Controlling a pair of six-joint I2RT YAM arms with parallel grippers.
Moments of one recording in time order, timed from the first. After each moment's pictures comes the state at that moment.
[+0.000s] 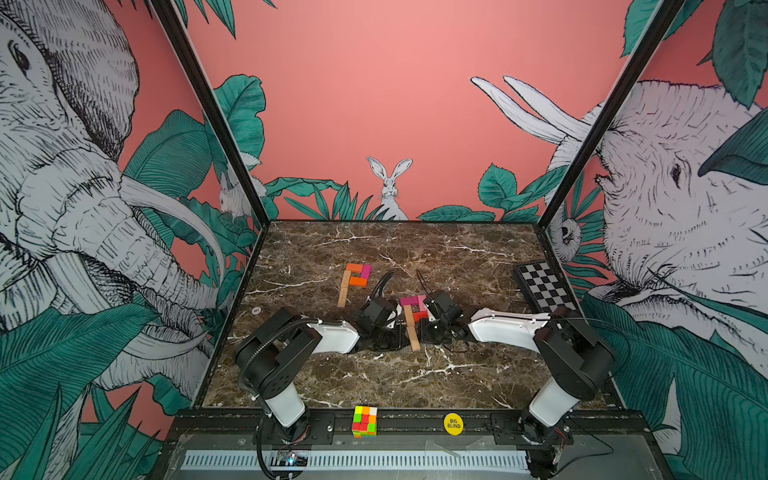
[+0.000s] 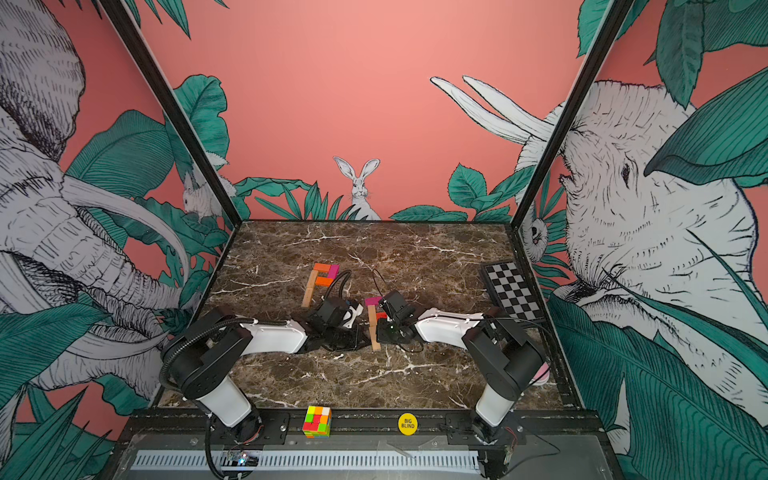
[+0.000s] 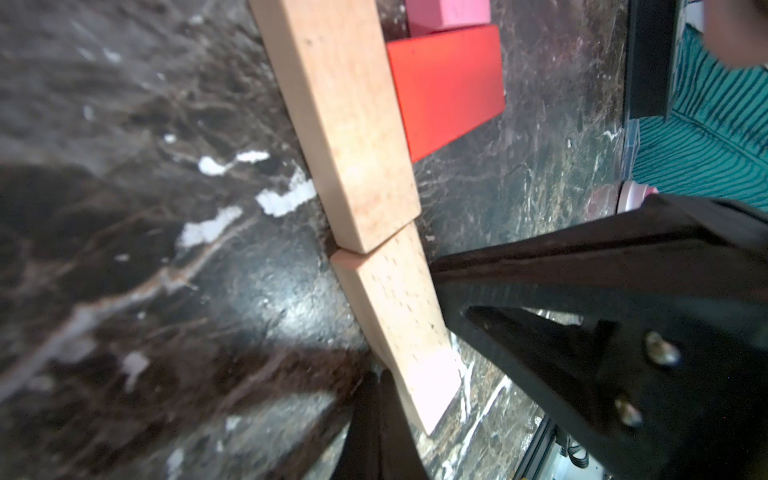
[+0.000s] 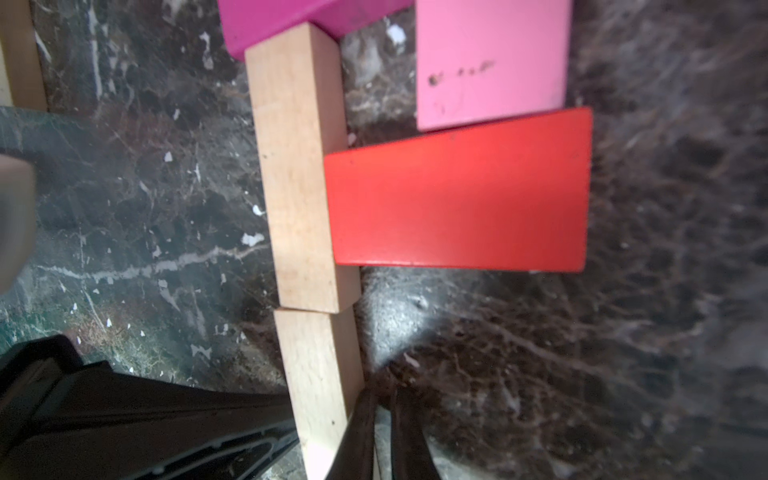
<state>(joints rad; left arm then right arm) -0.78 1.67 0.65 0.13 0.44 -0.76 0.77 1.67 0.84 -0.24 -0.18 0.76</state>
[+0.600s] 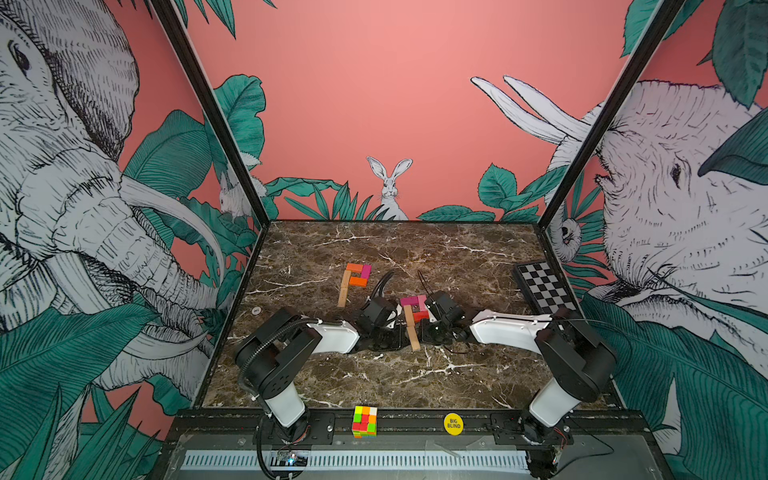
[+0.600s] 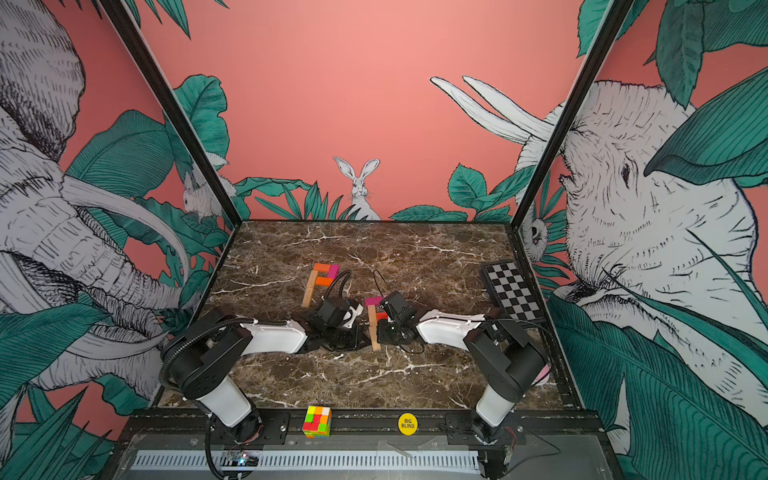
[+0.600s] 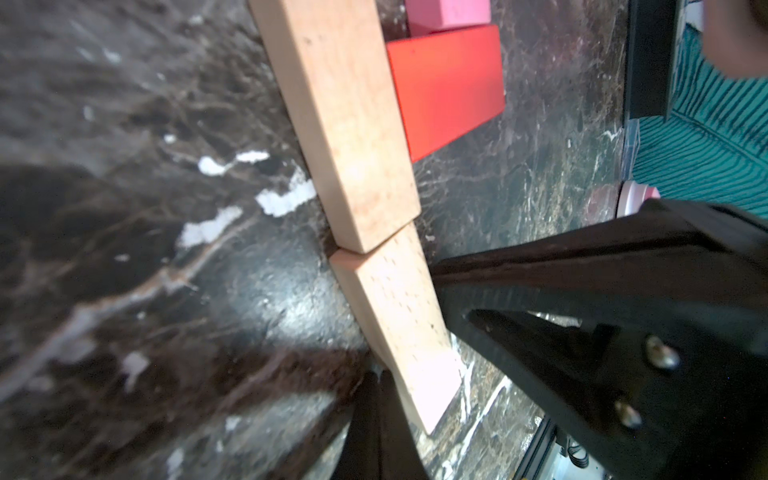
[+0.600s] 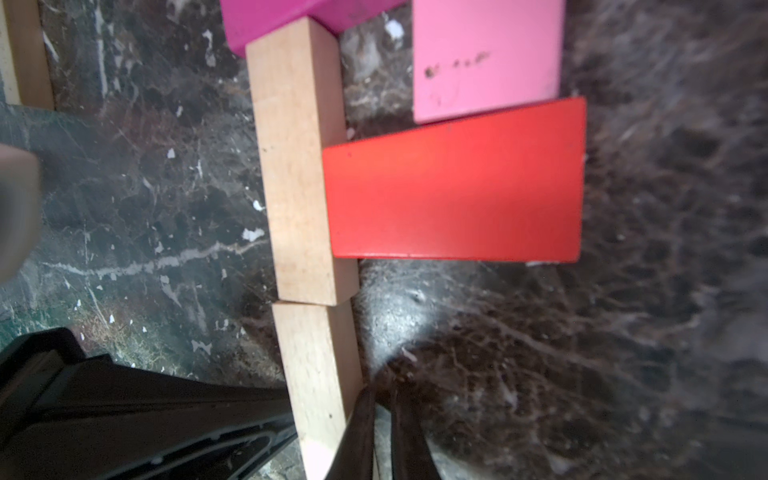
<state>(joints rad) -0.78 1.67 0.65 0.13 0.44 -0.76 0.77 1.66 0.81 -0.21 -0.18 0.76</state>
